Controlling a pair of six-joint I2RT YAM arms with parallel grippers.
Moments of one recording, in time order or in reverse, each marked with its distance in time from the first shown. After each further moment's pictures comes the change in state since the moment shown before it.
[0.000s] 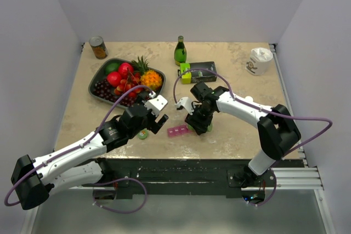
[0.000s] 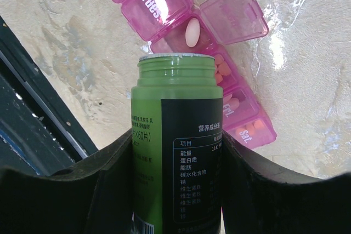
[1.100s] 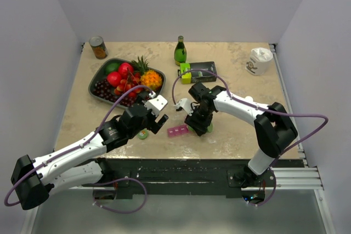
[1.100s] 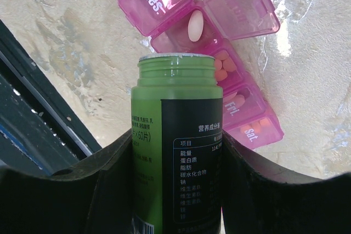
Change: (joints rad) left arm 0.000 -0.001 0.000 0.000 0.000 0.000; right arm 0.012 0.034 0.024 -0.039 0.023 0.011
